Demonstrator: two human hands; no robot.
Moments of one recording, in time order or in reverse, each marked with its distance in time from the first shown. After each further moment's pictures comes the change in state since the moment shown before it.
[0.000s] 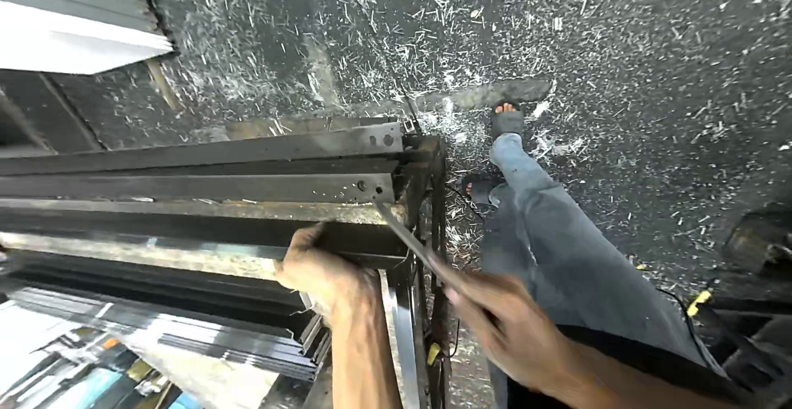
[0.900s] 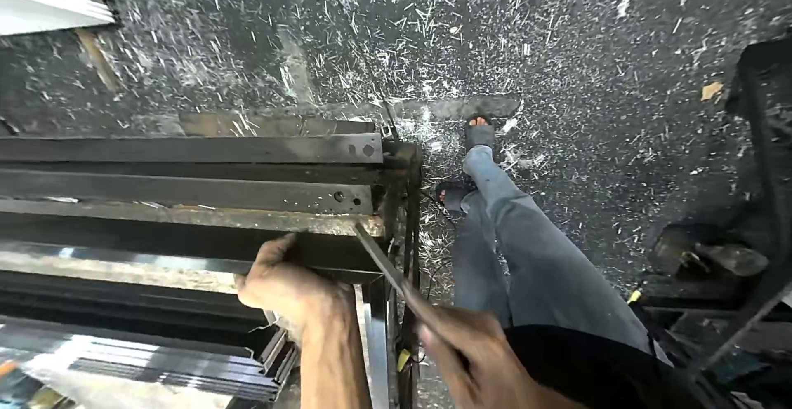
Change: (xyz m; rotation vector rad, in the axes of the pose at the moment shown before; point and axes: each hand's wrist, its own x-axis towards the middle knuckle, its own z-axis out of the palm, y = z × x) left_hand 0.006 -0.001 -0.001 -0.023 0.035 -0.001; right_hand -0.010 -0.031 0.006 0.029 0.026 0.030
